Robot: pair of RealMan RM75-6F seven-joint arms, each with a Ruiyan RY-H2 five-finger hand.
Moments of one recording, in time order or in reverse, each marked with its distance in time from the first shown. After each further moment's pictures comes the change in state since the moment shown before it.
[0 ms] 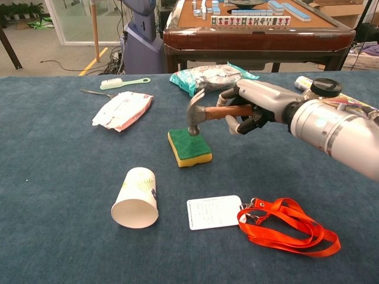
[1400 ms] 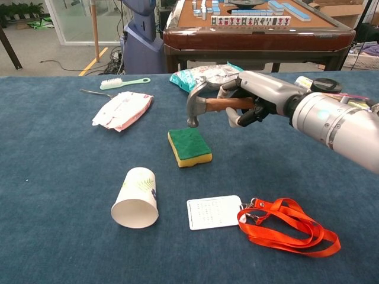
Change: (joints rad) left arm -0.005 -0.003 0.002 -0.002 0.003 -0.011 0.017; right arm -0.003 0.020 0.011 -0.015 -0.013 0.010 0.047
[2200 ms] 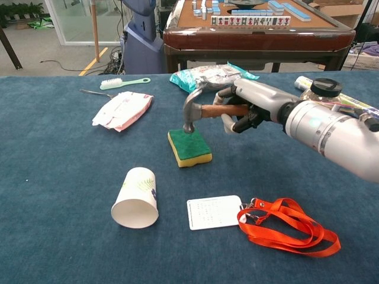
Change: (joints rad) left arm -0.001 0.000 0.001 0.002 -0.001 -0.003 0.003; right arm -0.002 -0.019 0.005 0.023 -0.014 -0.001 0.058
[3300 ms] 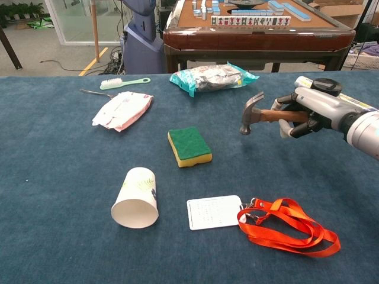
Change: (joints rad) left arm -0.004 -0.001 0.003 -0.005 0.000 -0.009 0.010; right arm -0.125 0.043 -0.068 0.169 -0.037 0.023 0.156
